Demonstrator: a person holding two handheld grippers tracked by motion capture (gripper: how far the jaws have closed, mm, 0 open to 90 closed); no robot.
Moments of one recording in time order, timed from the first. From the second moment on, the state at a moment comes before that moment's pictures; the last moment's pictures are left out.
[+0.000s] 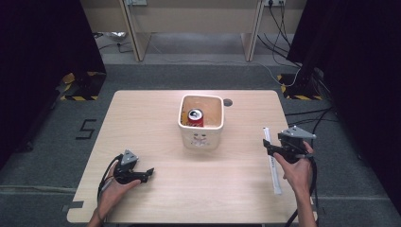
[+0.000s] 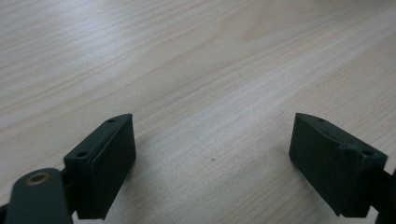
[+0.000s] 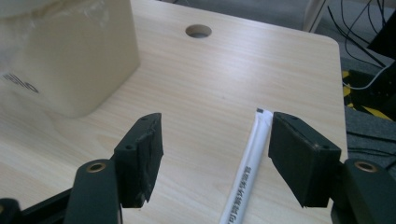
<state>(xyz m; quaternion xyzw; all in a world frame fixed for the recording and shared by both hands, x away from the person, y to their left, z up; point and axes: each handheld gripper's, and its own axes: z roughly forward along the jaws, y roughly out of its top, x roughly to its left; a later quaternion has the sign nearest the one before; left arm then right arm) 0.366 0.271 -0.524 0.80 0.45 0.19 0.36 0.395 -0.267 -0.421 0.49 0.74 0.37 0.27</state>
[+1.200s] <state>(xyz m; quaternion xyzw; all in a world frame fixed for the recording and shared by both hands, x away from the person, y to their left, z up) 0.366 0.271 -0.524 0.80 0.45 0.19 0.36 0.387 -0.293 -0.468 0.54 0.73 0.36 0.23</state>
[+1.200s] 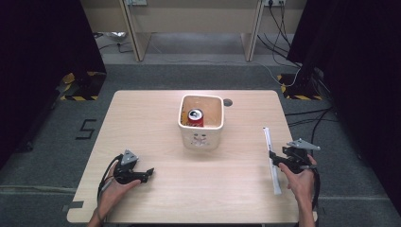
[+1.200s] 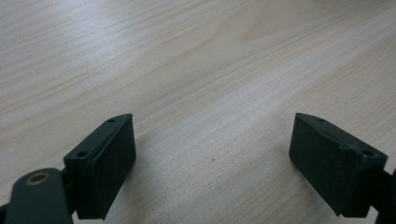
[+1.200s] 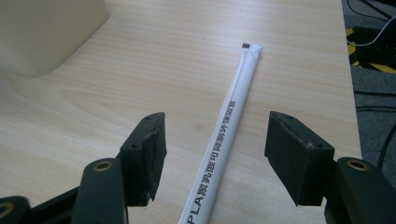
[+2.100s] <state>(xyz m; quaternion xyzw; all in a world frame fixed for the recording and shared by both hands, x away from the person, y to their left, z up) 0.366 0.271 -0.524 0.80 0.45 0.19 0.36 0.399 -0.298 -0.493 0.56 0.74 0.32 0.21</state>
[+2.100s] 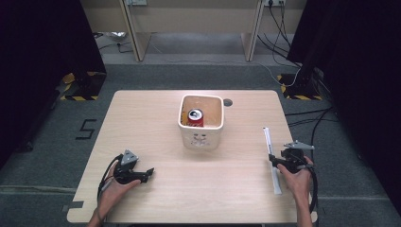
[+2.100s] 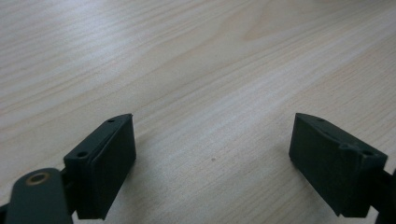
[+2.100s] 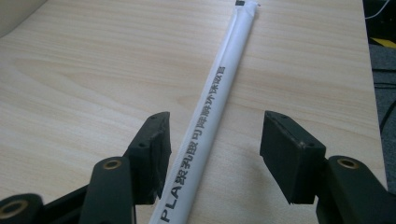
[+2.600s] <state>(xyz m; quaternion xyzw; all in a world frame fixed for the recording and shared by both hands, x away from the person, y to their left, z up) 0.366 0.271 -0.524 0.80 0.45 0.19 0.36 0.401 -0.289 -0.500 0.55 0.75 0.30 0.21</state>
